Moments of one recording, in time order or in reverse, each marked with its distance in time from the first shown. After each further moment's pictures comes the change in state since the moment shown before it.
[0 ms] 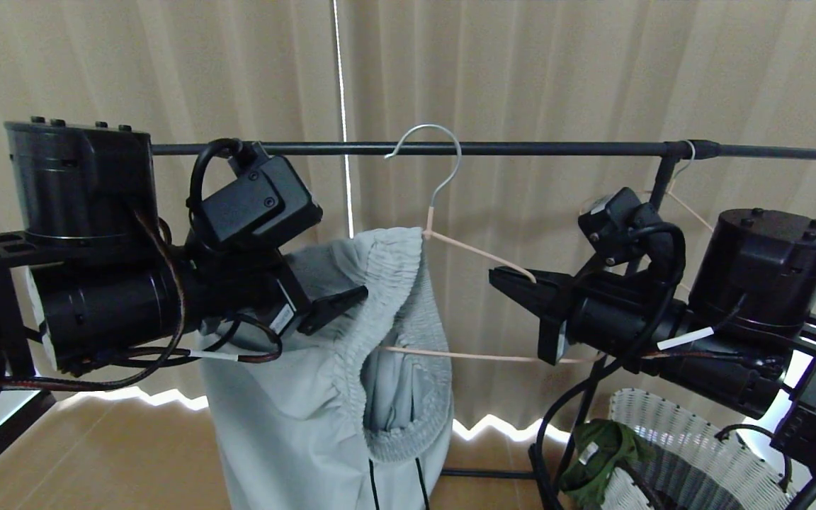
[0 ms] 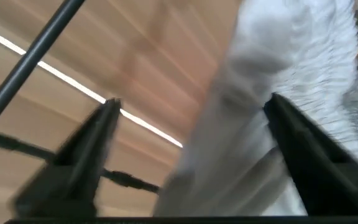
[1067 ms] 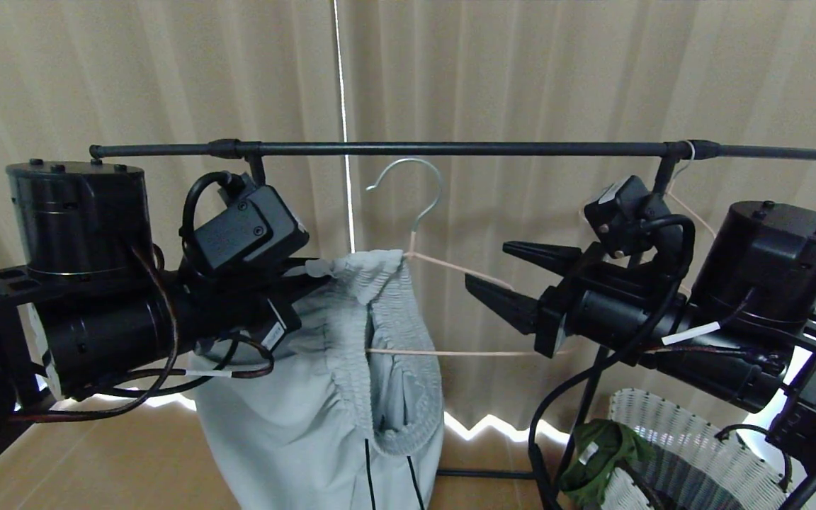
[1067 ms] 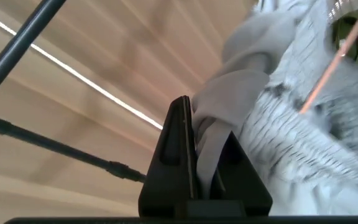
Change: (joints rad) left arm 0.045 -0.002 0.113 -0.116 0.006 -0.011; right arm -0.003 0.008 -0.008 -0.057 0.039 -0.013
